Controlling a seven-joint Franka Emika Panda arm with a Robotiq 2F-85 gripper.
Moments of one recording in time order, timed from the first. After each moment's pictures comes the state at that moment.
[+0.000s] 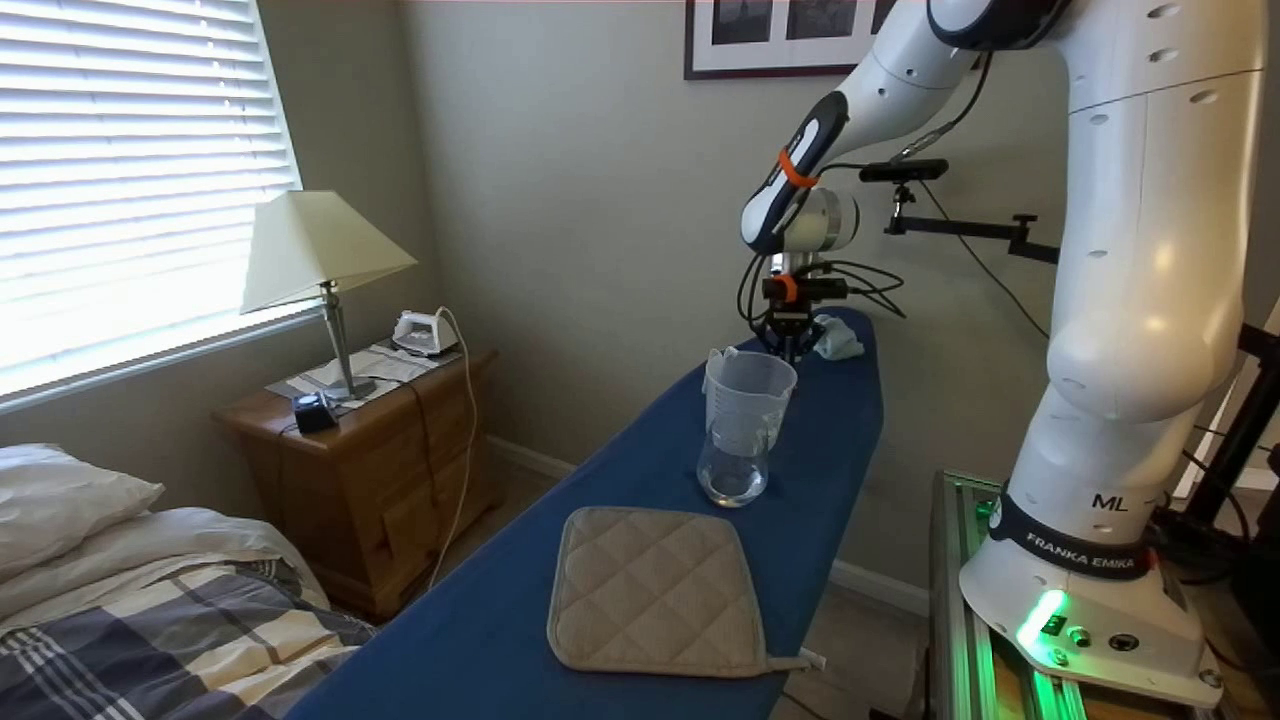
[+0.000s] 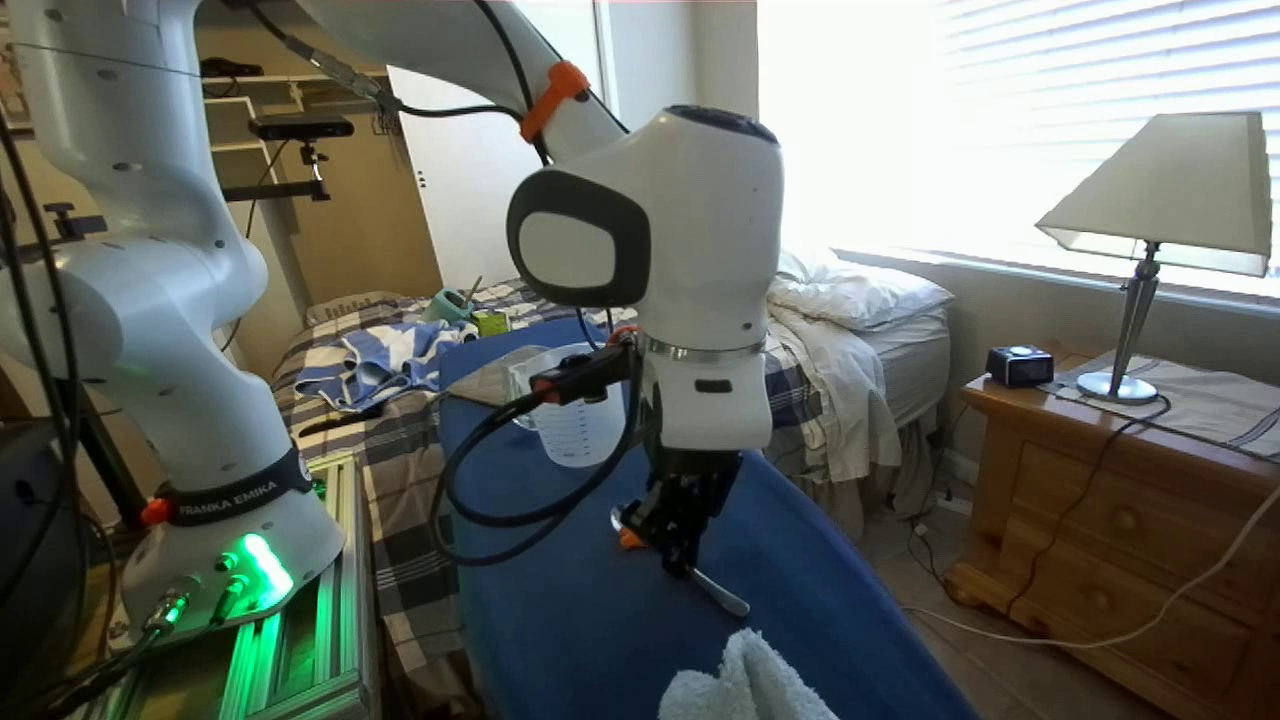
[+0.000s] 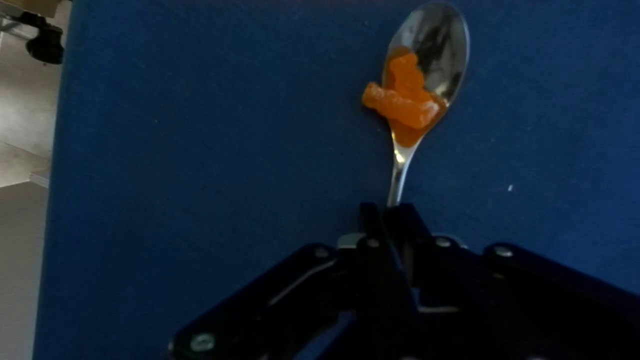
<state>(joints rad) -0.37 0.25 -0.40 -2.26 0.16 2.35 0.34</state>
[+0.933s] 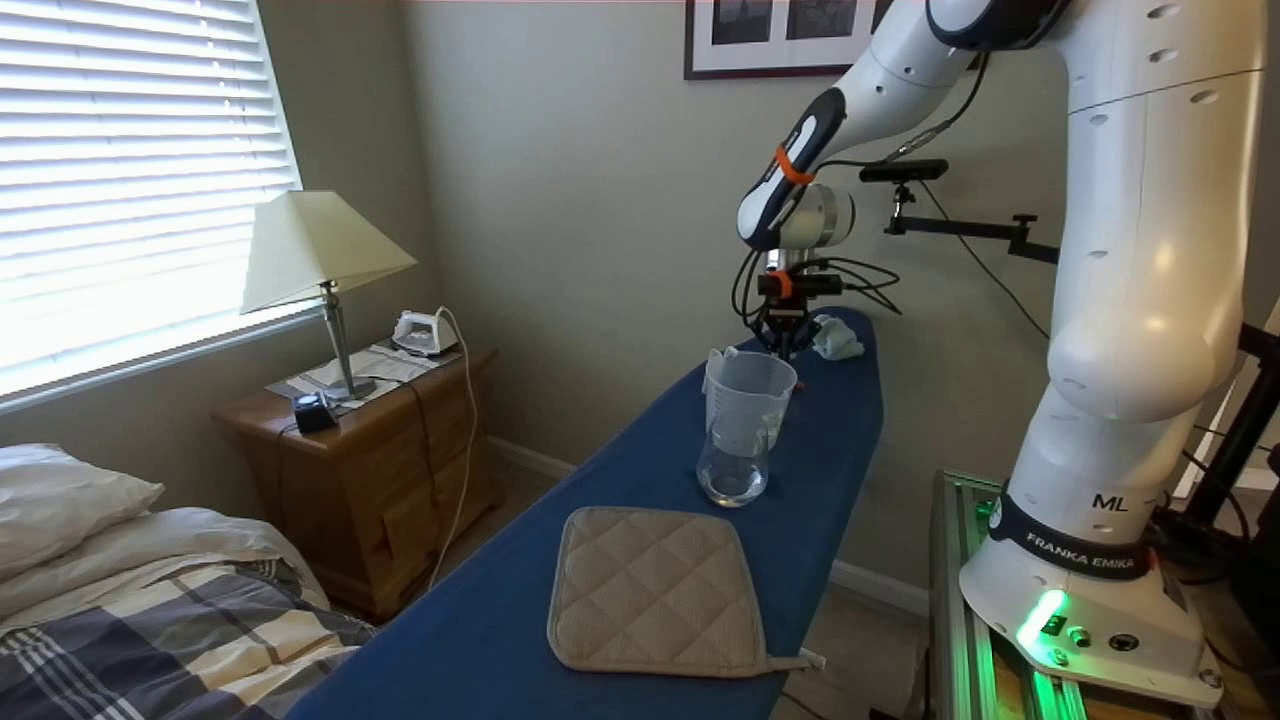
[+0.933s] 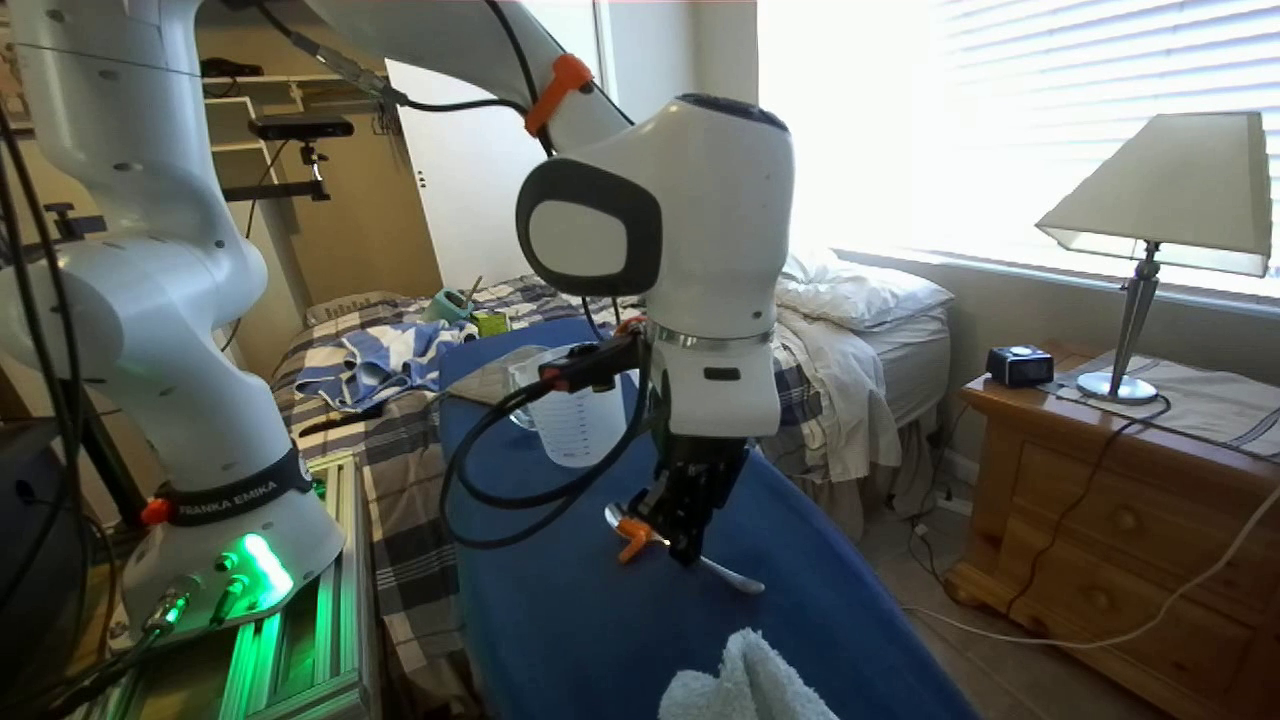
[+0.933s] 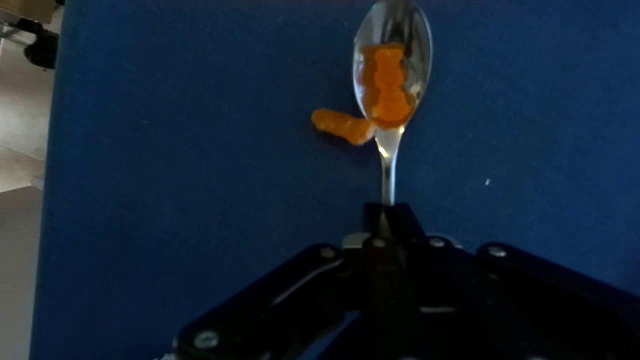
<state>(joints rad) -0.37 0.25 -0.40 -2.24 0.16 2.32 0.37</state>
